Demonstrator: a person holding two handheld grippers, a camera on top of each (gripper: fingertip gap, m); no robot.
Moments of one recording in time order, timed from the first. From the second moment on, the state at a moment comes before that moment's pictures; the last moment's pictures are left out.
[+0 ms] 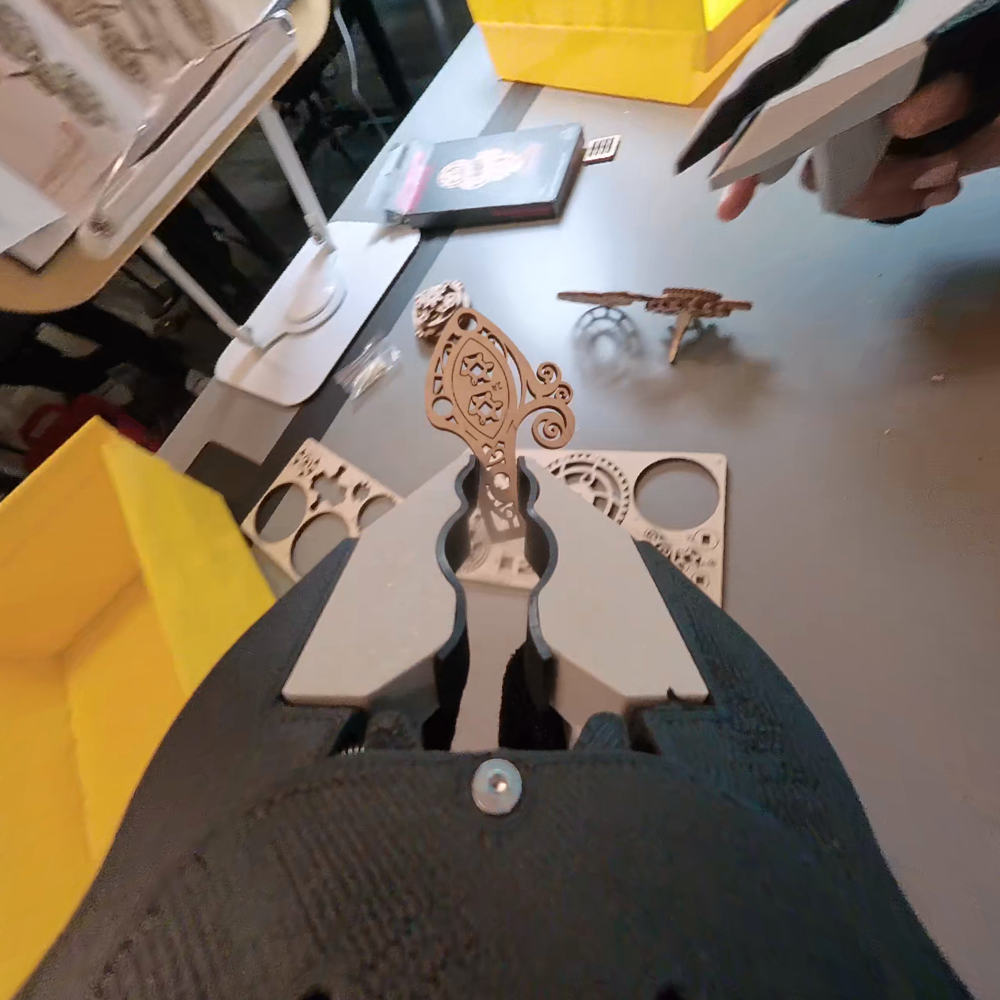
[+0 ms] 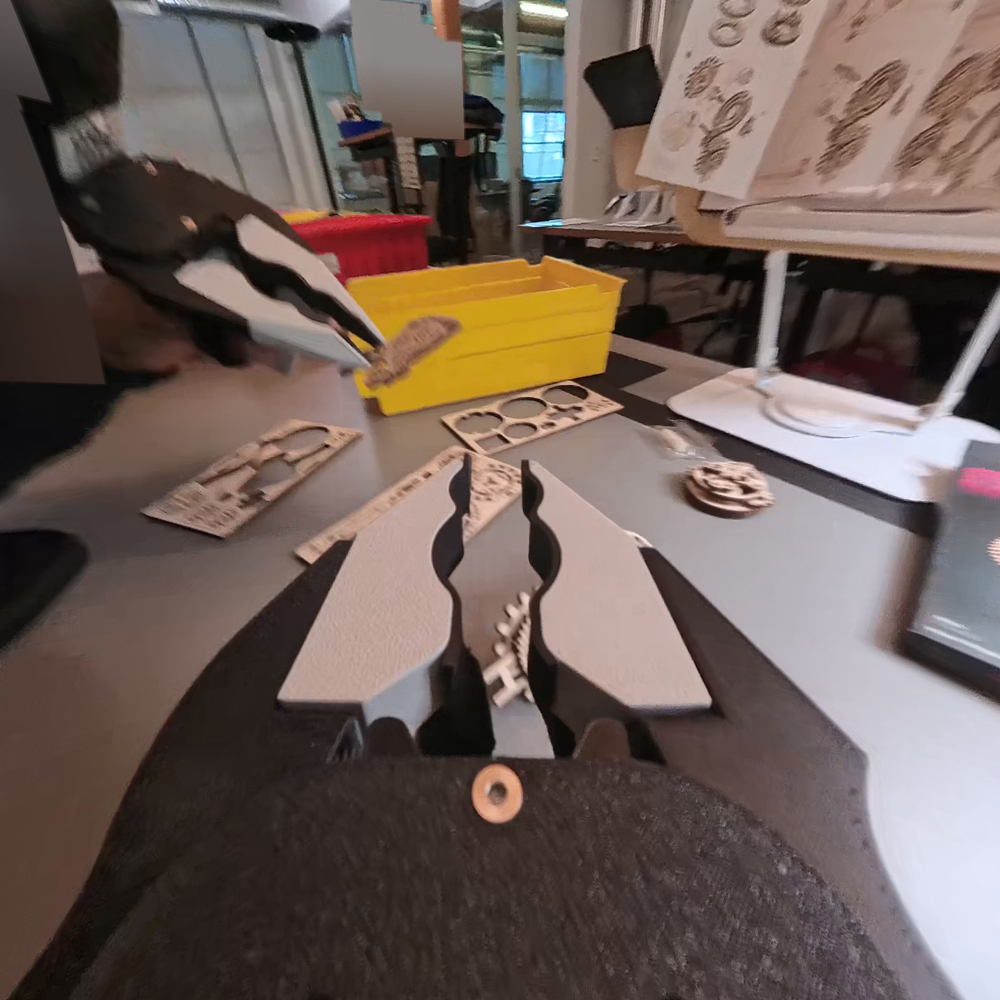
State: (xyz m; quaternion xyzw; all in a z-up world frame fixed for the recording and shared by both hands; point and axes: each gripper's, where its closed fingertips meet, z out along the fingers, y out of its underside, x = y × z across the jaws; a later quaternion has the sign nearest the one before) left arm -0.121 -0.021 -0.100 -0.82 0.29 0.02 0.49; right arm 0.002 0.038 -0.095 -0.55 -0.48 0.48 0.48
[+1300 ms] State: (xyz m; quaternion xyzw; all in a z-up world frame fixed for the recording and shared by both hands) left arm -0.016 0.025 -0.045 -0.66 0.15 -0.53 0.52; right arm -0.002 0.043 -0.031 -0.47 -0.30 0.77 0.32
